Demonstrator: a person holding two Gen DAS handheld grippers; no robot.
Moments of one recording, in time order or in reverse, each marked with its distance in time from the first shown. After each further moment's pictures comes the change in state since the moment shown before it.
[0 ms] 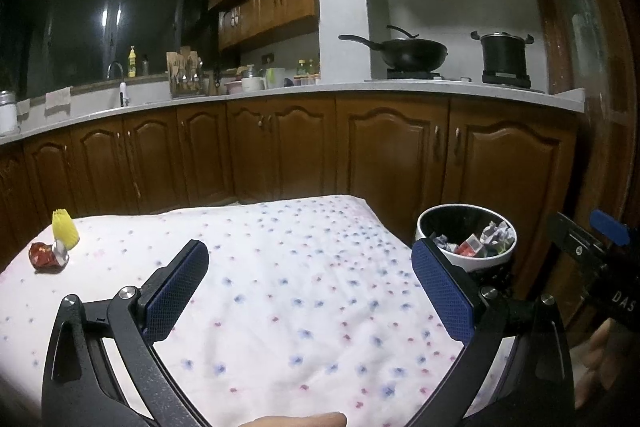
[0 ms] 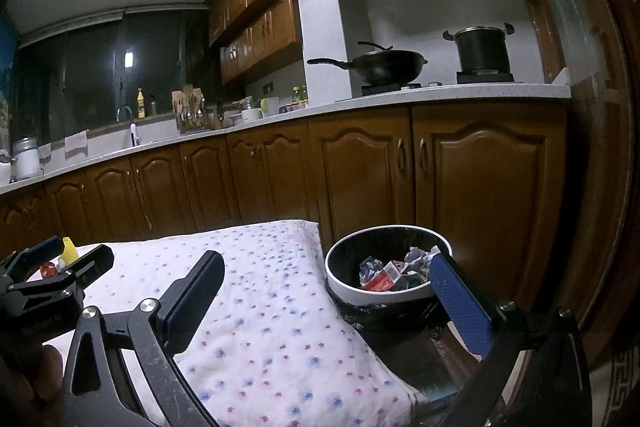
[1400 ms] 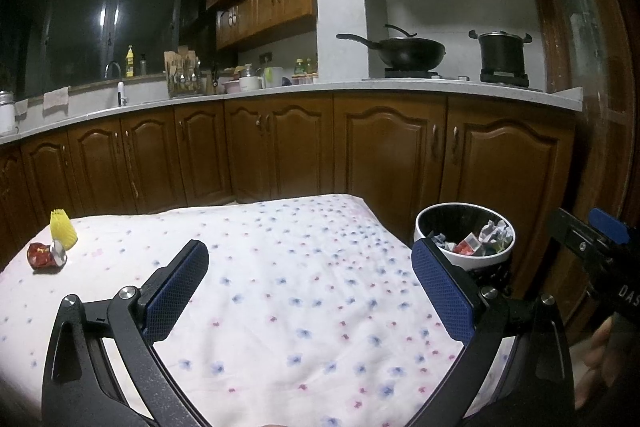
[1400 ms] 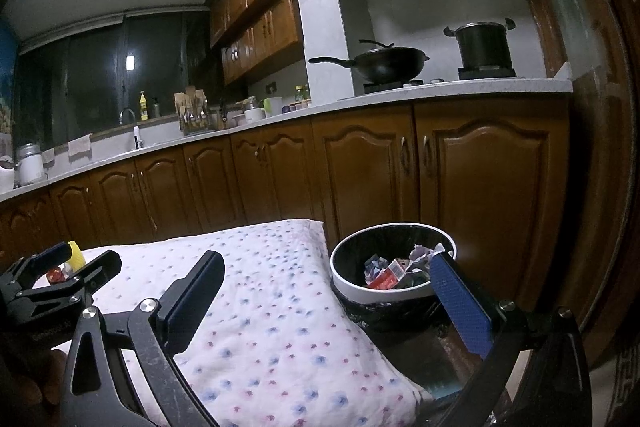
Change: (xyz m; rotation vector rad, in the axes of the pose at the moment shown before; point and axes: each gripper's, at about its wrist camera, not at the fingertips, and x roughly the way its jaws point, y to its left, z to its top) left arm 0.002 0.001 -0.001 0.004 0.004 -0.015; right arm -0.002 0.005 0.000 0.005 0.003 0.000
